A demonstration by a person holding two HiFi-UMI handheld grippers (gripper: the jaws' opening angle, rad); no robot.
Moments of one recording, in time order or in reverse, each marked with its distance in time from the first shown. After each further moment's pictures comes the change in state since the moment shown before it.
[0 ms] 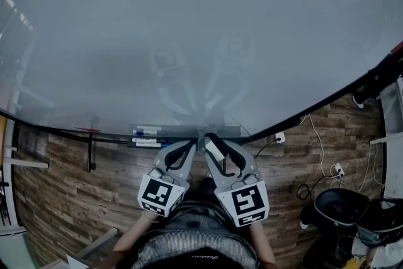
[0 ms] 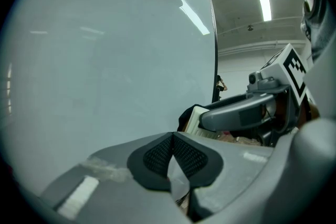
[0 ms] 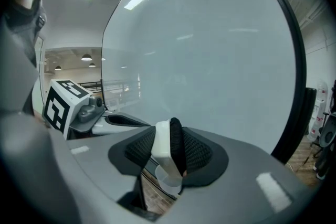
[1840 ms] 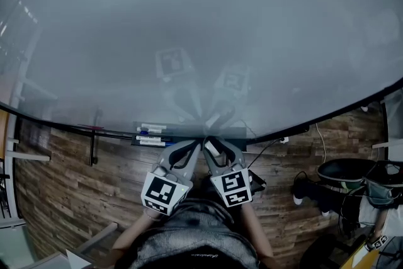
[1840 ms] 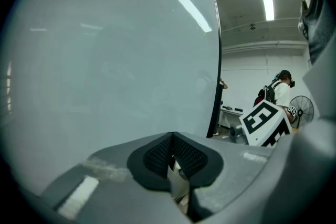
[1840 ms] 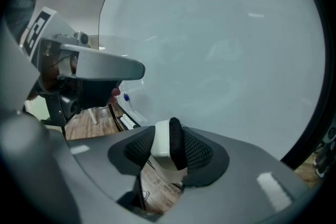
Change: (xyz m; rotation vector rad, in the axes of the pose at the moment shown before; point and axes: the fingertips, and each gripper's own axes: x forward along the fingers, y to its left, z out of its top) left arm 0.009 0.008 -0.007 -0.015 0.034 -0.009; right arm 0.071 -0.008 -0.104 0.009 0.139 0.030
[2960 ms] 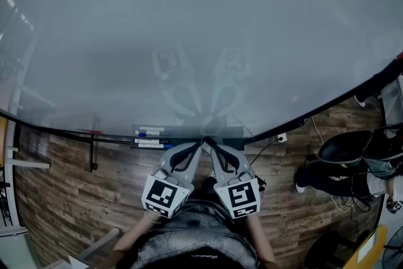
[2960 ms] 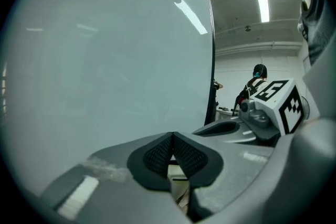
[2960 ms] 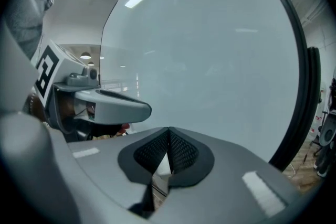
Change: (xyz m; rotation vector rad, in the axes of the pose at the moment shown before) left arm -0.007 -0.013 0.003 0.013 -0.025 -0.037; right arm -0.049 0.009 0.053 -0.016 -0.178 -0.051
